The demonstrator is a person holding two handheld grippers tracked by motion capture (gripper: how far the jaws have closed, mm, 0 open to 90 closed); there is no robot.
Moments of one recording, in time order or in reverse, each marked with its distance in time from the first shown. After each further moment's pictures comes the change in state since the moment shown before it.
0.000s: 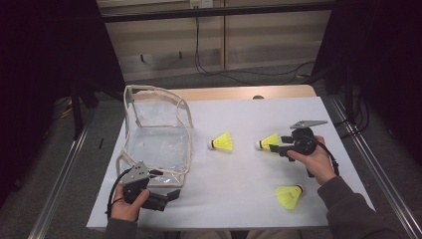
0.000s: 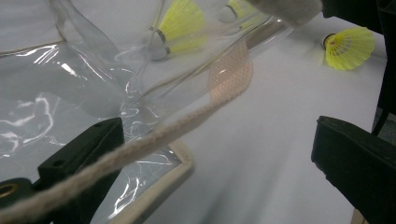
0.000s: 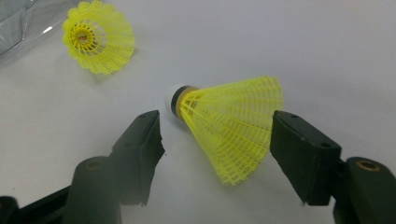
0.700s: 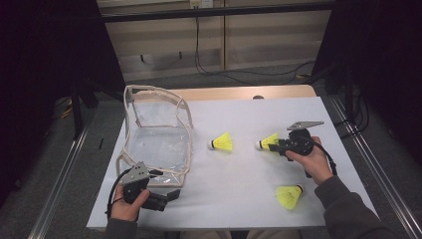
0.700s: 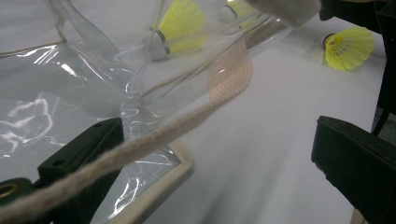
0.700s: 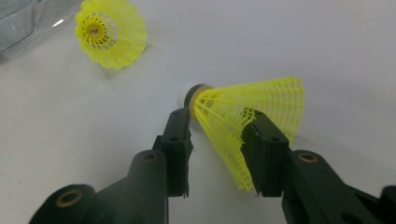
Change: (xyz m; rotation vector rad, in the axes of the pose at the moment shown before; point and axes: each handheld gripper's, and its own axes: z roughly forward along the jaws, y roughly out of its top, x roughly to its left) left arm 0.000 0.000 0.000 0.001 -0.001 0.001; right arm 0.003 -0.001 0.007 0.007 0.040 -0.036
